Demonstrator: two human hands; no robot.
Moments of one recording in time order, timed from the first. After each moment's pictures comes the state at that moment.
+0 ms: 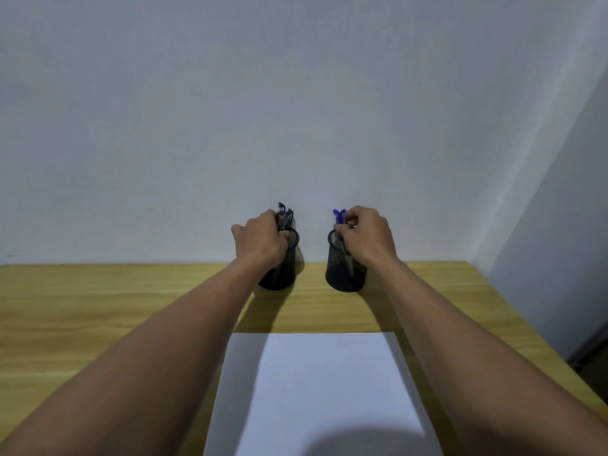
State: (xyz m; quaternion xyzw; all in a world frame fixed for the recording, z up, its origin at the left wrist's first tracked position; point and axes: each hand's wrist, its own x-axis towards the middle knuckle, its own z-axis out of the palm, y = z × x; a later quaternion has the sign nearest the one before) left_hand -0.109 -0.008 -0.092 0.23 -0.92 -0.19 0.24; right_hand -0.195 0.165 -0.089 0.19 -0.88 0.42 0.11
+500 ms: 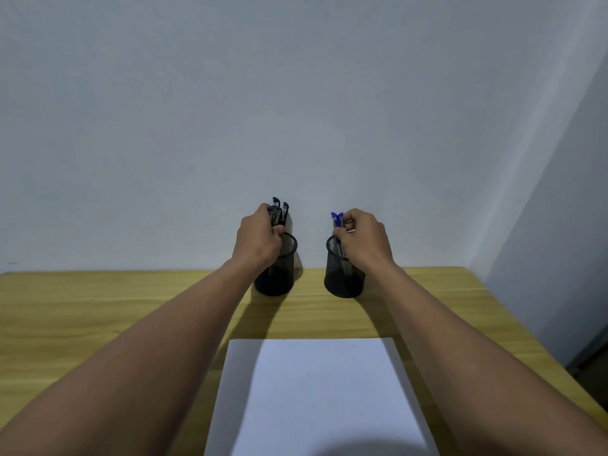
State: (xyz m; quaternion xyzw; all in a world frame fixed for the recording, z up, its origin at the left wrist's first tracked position) left_hand -0.106 -0.015 -0.080 0.19 -0.89 -0.33 0.27; right_hand -0.189 0.165 -0.083 0.19 -0.87 0.44 0.11
